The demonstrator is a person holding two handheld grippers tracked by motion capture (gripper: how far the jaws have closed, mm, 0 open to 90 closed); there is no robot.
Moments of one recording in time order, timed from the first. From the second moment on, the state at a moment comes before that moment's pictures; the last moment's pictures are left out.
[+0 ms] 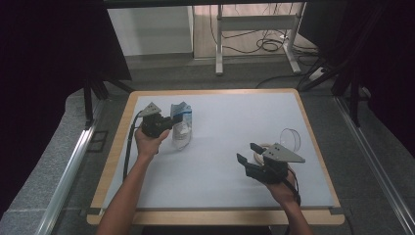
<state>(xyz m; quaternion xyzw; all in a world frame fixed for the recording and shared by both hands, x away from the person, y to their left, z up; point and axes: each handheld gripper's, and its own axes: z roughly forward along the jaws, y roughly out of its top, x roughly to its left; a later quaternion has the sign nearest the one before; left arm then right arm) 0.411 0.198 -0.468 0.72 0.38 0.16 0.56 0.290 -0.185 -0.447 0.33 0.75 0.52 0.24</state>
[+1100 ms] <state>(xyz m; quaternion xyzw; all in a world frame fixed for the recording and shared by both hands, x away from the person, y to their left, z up) 0.353 0.138 -0.427 0.74 0.29 0.08 0.60 0.263 -0.175 -0.456 0.34 0.75 0.52 0.24</state>
